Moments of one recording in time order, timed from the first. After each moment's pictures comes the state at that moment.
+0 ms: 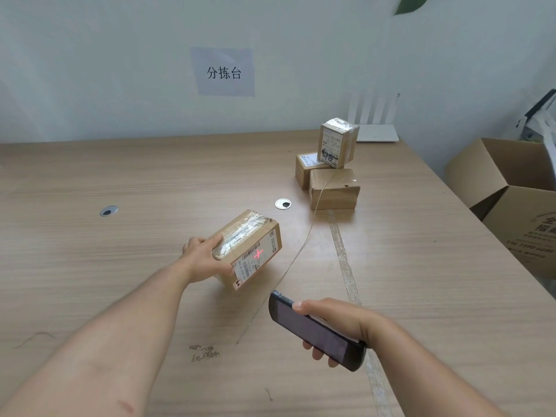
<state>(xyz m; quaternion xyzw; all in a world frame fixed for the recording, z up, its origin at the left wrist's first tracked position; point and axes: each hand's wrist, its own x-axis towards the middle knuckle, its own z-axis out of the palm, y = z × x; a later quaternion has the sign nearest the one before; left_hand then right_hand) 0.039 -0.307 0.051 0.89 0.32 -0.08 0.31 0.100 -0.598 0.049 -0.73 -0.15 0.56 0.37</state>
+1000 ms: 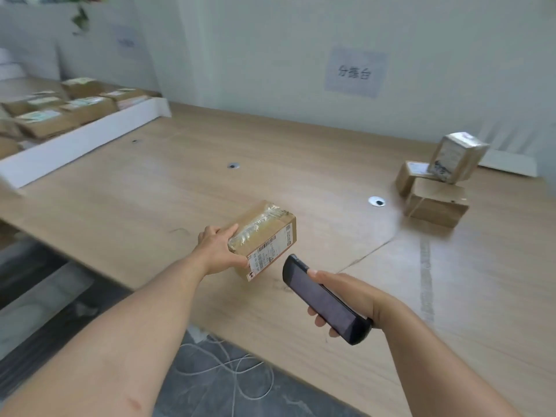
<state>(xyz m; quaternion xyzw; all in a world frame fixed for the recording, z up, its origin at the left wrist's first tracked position) -0.171 -0.315 0.054 0.83 0.45 0.06 0.33 0.009 -0.542 0.070 -0.68 -0.27 0.59 0.34</state>
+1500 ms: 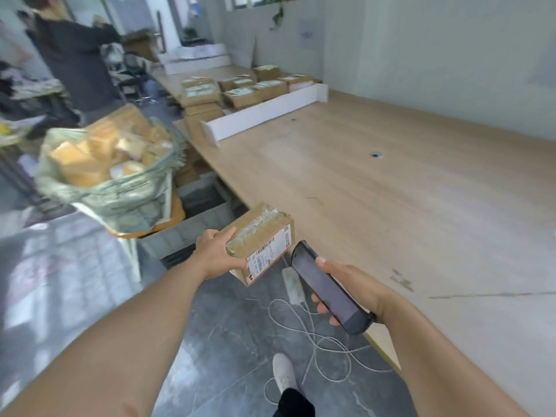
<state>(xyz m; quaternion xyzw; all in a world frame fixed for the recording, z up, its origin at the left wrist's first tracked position) -0.428 -0.401 0.065 0.65 0.70 0.12 0.29 -0.154 -0.486 0.061 -0.54 -0.40 0.69 0.27</state>
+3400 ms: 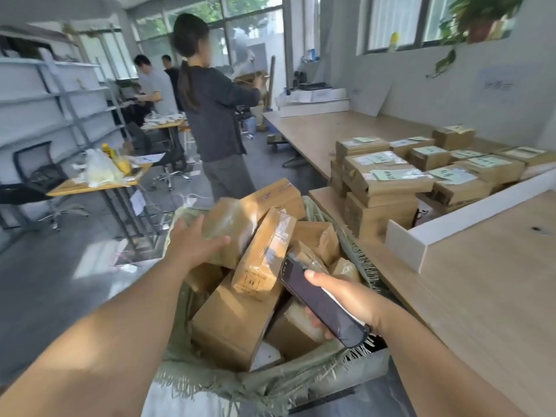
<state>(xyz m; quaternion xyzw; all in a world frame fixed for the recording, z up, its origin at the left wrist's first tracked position) -1.069 0.185 0.155 0.49 0.84 0.23 0.08 -0.750 0.174 0.112 -0.43 -0.57 0.69 0.16</state>
